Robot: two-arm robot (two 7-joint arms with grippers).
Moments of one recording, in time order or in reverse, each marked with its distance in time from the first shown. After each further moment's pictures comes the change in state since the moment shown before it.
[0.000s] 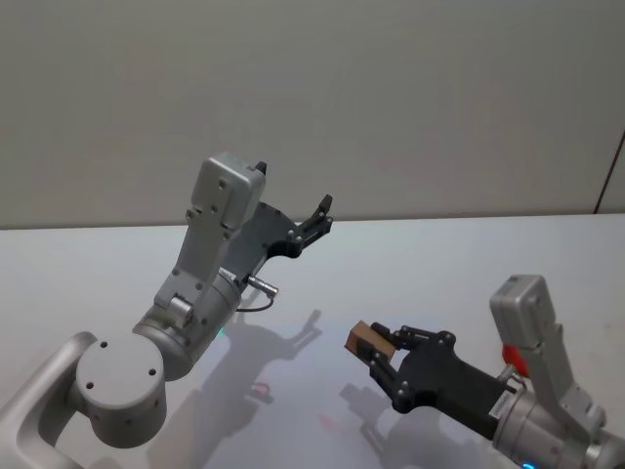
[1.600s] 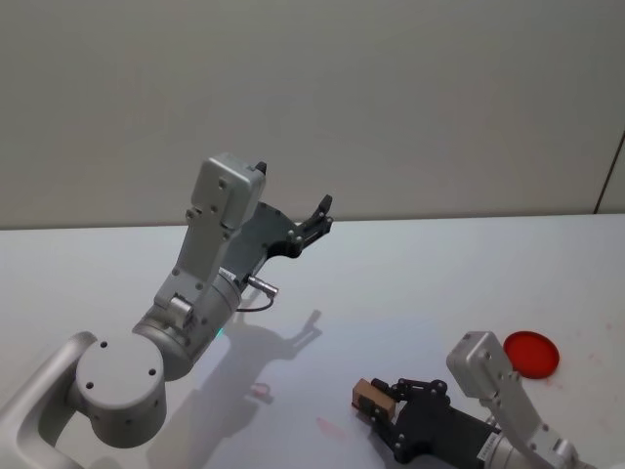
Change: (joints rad) left arm 0.000 0.000 0.000 0.000 0.000 0.000 0.000; right arm 0.012 -0.026 -0.017 0.155 -0.188 -0.034 0.023
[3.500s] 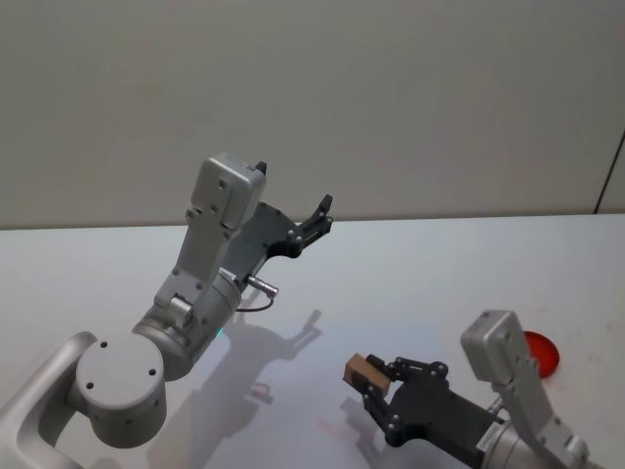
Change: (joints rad) left arm 0.000 0.000 0.000 0.000 0.000 0.000 0.000; right arm -0.070 0.000 0.009 -0.167 0.068 0.053 -0.065
